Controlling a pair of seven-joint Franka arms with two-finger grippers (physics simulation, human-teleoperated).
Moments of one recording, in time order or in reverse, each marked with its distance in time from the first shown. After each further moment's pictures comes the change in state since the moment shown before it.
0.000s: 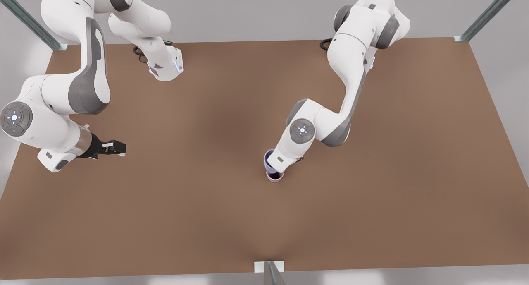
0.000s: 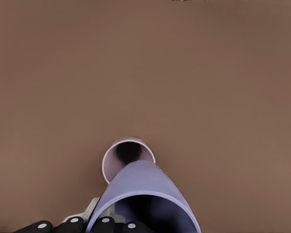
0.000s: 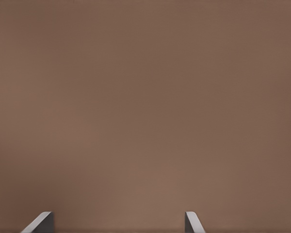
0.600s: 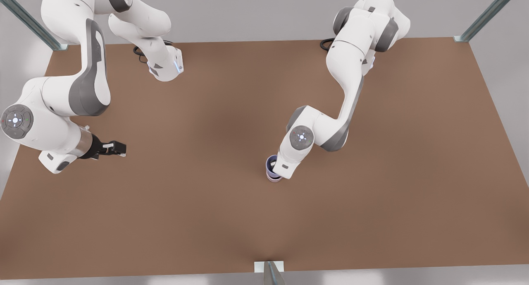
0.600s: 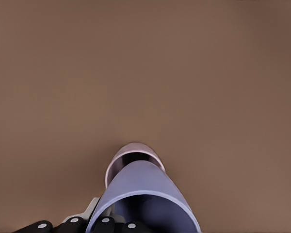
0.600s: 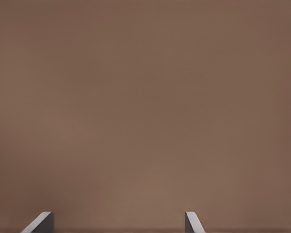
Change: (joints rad) left arm 0.015 0.026 -0.022 -0.044 0.008 0.052 -0.265; right arm -0.001 0.009 -0.001 0.002 0.003 -0.005 -0.005
